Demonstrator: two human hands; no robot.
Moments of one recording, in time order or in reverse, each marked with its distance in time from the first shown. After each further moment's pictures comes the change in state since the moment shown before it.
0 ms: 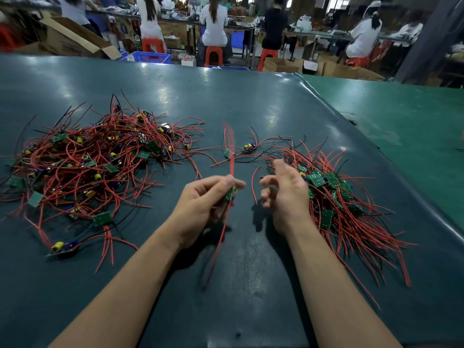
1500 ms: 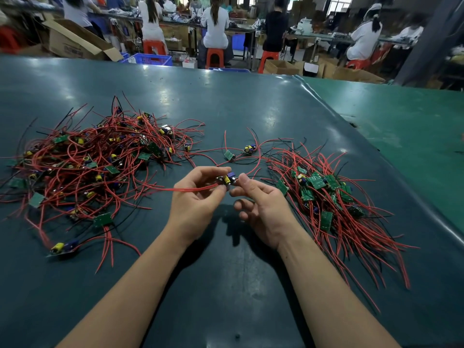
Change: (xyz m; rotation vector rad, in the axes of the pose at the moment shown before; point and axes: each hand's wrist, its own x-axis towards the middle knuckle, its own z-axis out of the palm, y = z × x) left_hand 0.006 -0.007 0.000 0.160 0.222 0.313; right_hand -0.022 0.003 0.016 0.014 -0.333 0.298
